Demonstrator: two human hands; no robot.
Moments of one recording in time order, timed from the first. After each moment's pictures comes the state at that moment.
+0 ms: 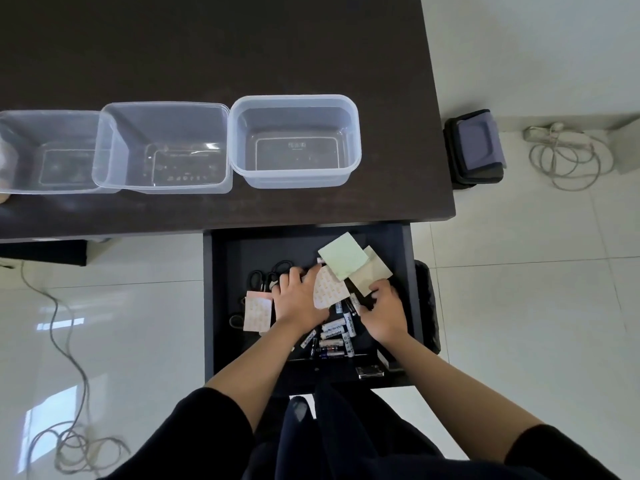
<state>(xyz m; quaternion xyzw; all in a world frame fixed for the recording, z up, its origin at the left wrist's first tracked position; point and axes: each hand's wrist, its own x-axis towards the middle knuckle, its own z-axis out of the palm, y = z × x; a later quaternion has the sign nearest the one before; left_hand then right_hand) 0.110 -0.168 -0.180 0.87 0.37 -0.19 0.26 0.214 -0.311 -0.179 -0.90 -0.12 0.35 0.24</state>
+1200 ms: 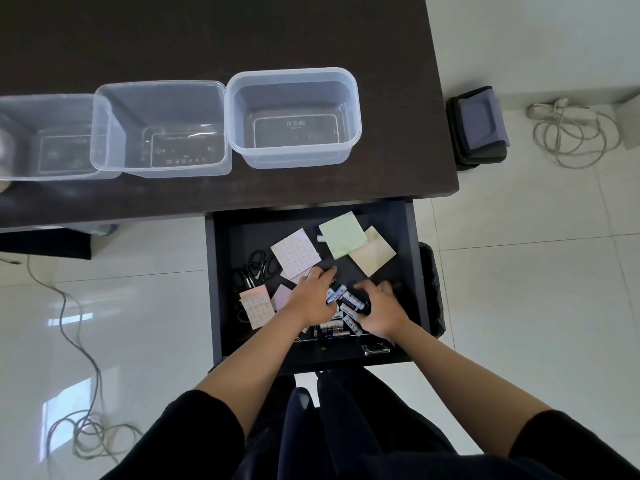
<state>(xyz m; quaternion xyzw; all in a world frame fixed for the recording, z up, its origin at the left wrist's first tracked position) 0.100 -0.178 -0.179 0.85 0.24 -0.29 0.36 0.195 -0.327 -0.181 -0.84 -0.23 0.47 0.13</state>
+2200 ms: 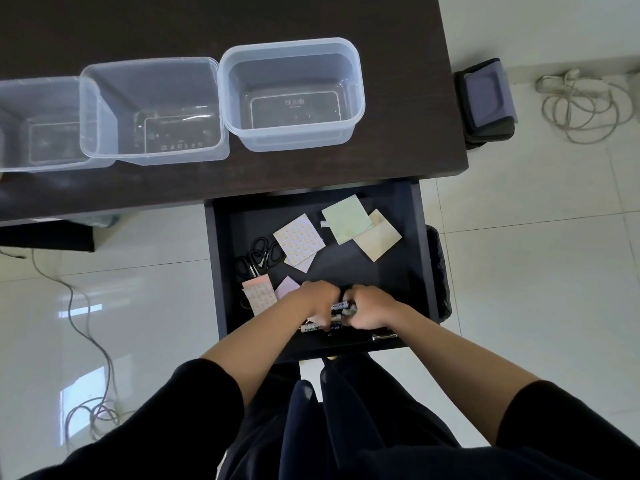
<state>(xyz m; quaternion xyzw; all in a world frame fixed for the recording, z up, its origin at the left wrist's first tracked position) 0.101 -0.180 -0.182 0.85 0.04 -0.46 0.23 0.178 -0.306 -0.184 -0.76 -0.36 0.54 -0.01</state>
